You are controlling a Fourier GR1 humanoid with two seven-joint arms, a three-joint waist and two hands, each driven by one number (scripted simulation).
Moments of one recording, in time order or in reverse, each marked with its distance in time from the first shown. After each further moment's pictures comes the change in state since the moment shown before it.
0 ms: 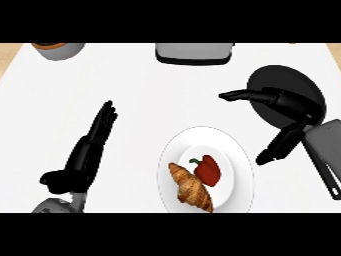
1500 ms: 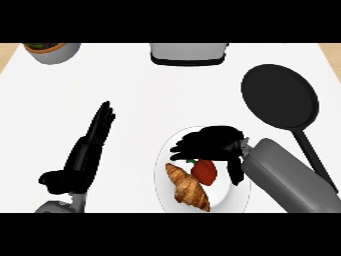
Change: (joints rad) left arm 0.031 -0.065 0.067 -0.015 -0.072 -0.044 0.032; right arm -0.045 0.194 0.372 0.004 0.836 -0.121 0.040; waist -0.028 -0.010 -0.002
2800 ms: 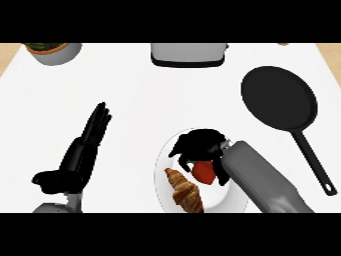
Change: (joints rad) left arm 0.029 -0.054 0.096 0.005 -0.057 -0.106 -0.001; right arm -0.007 0.221 -0.117 0.320 0.379 -0.170 -0.156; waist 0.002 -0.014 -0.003
